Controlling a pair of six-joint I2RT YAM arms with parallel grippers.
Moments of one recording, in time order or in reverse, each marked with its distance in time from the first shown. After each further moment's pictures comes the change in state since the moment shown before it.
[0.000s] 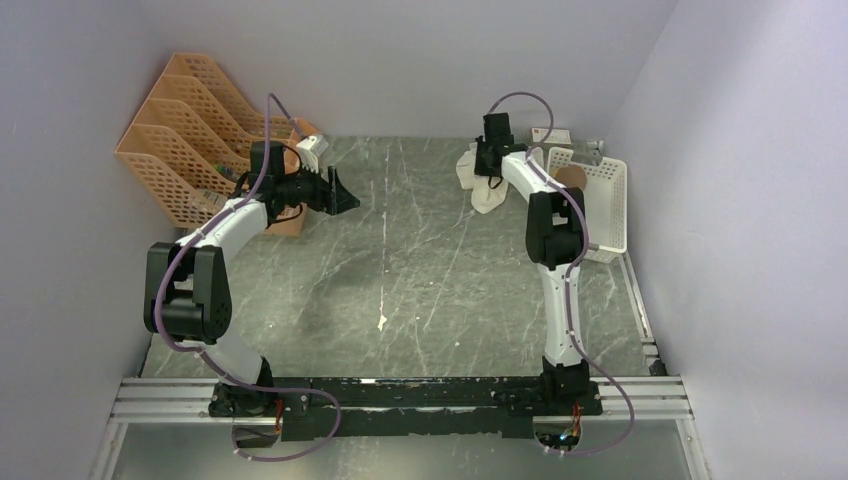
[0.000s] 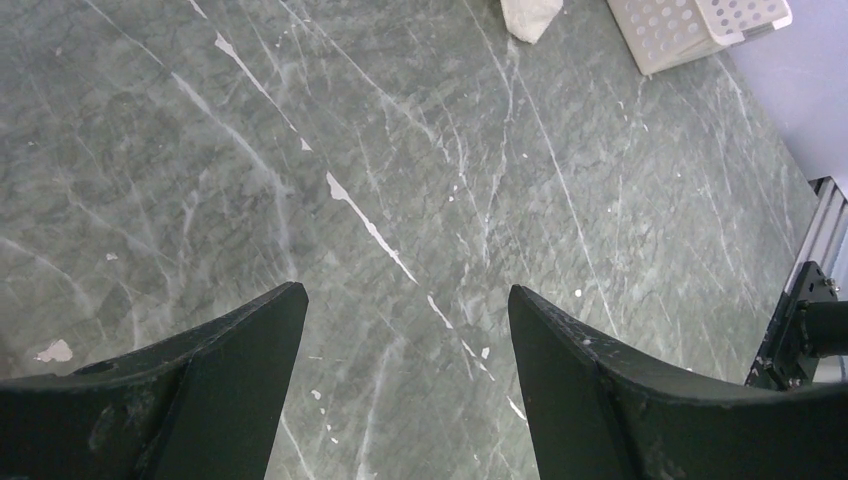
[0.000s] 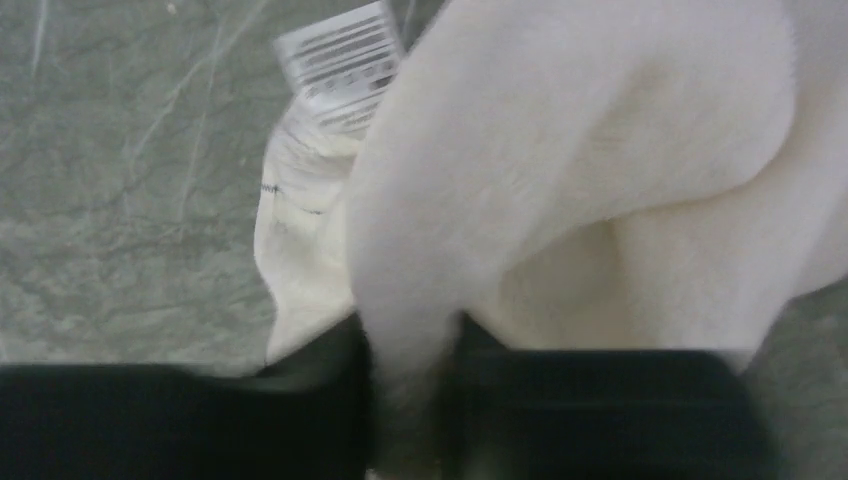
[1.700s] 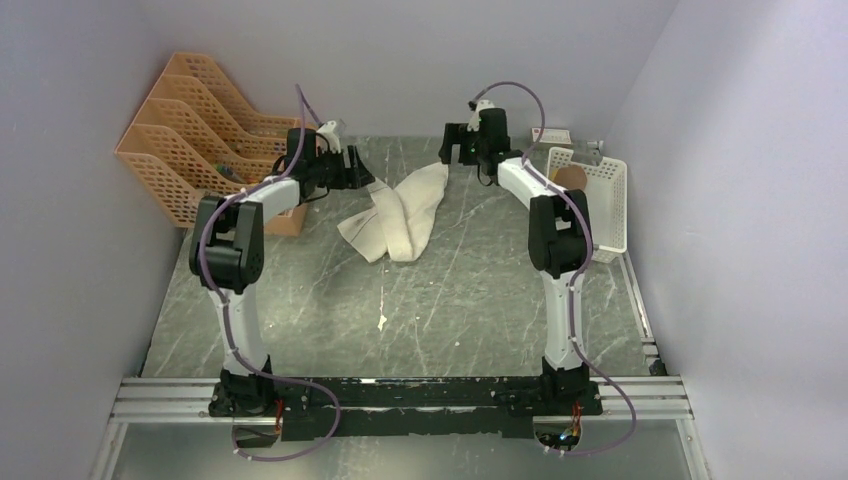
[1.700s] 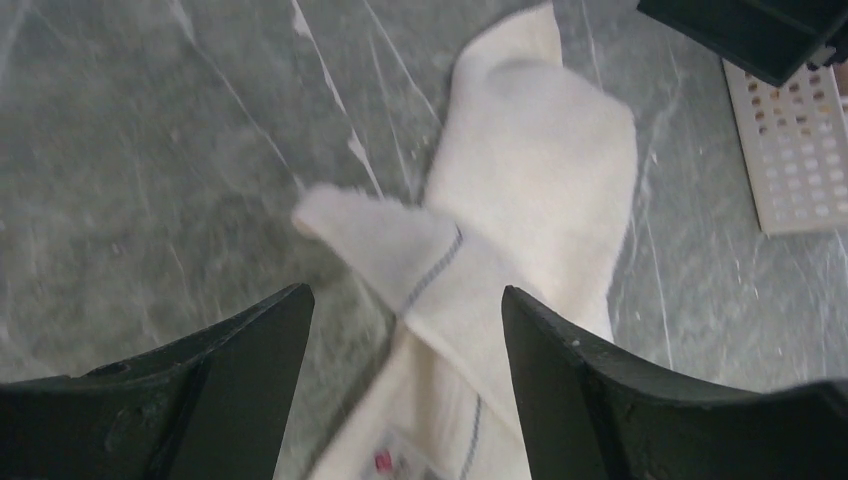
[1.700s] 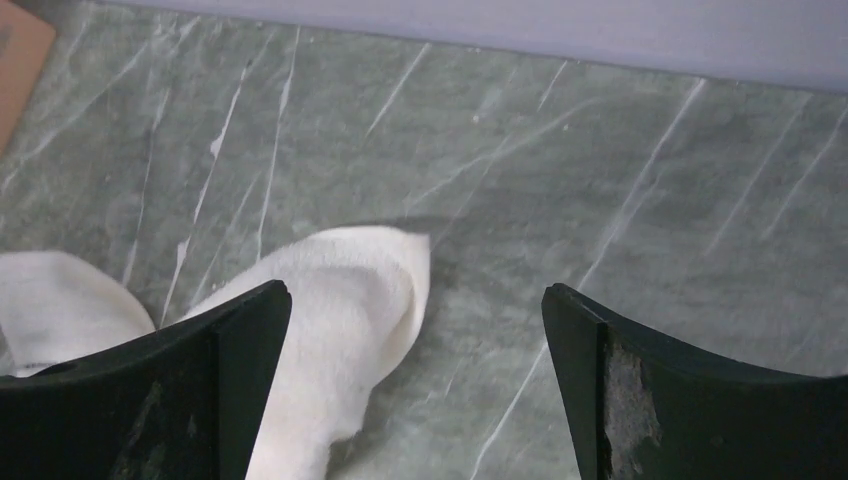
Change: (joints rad) left arm -0.078 0.362 0.251 0.151 -0.256 -0.203; right arm 0.074 -0.154 -0.230 0.328 -0.240 -0.034
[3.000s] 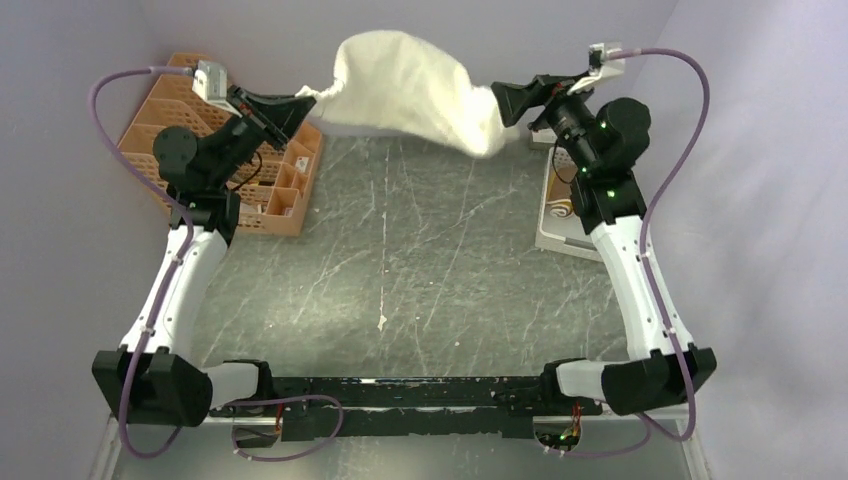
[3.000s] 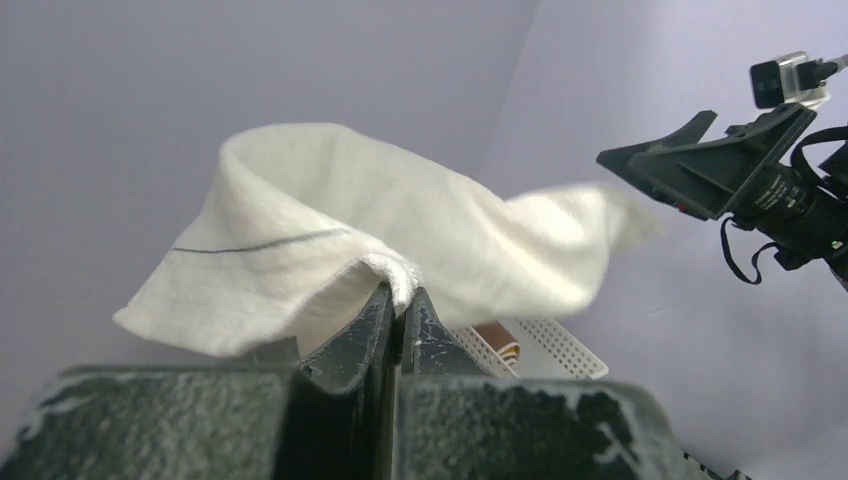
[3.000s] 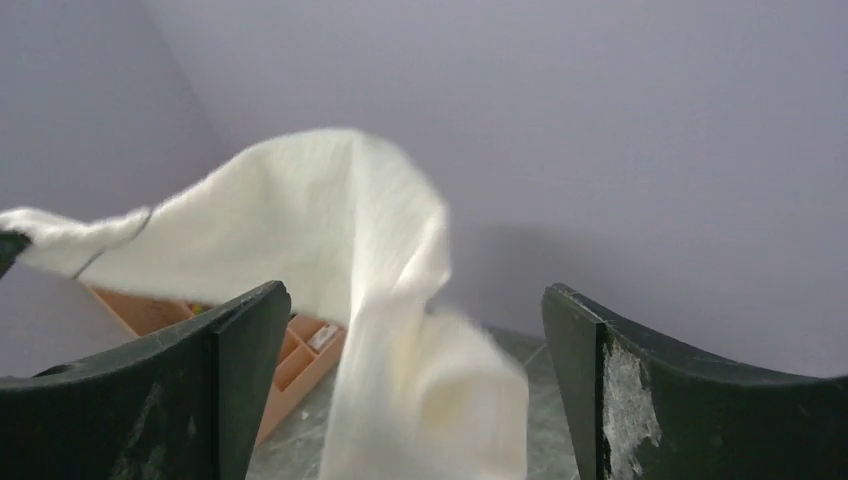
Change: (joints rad) left arm 0.136 -0.746 -0.117 0.375 0.124 -0.330; right arm -0.099 -0.914 -0.290 0.096 -0.178 0.127
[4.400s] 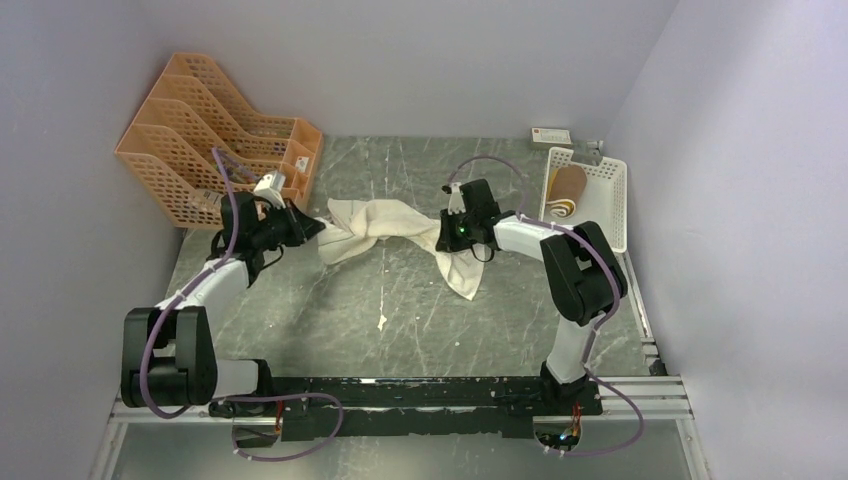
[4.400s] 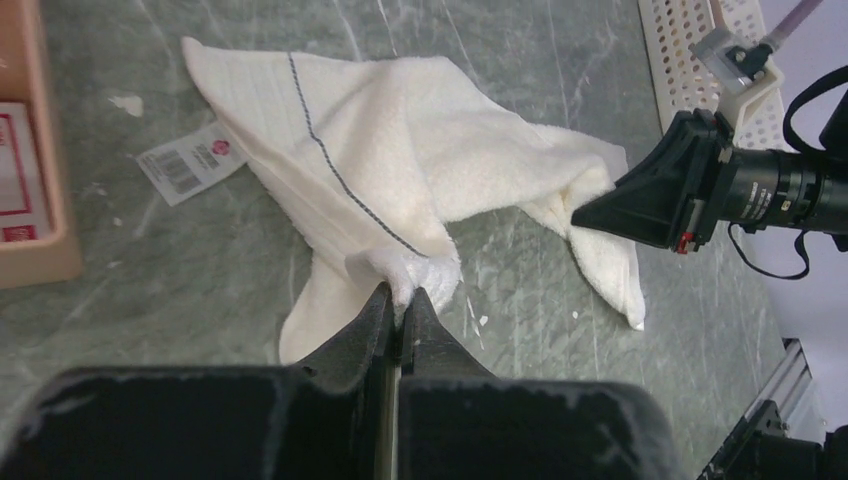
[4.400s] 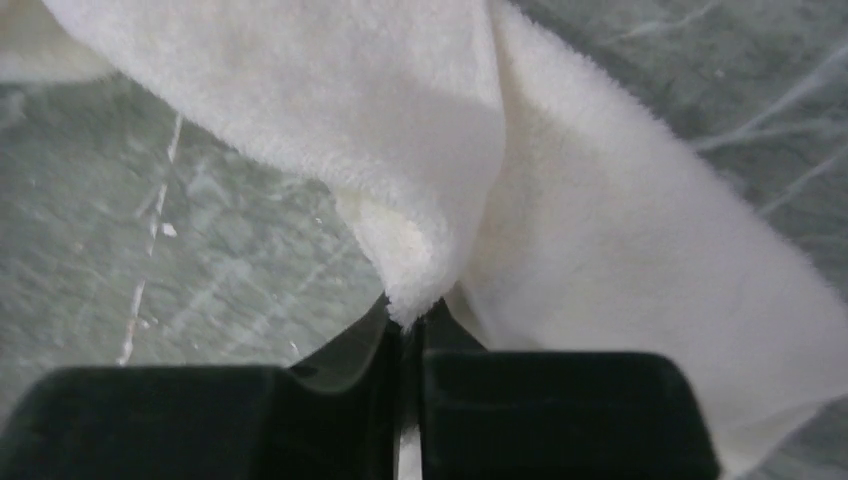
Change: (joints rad) left arm 0.057 0.044 -0.626 -0.248 -0.050 0.206; right arm 0.267 0.476 -0.458 -0.151 0.018 -0.126
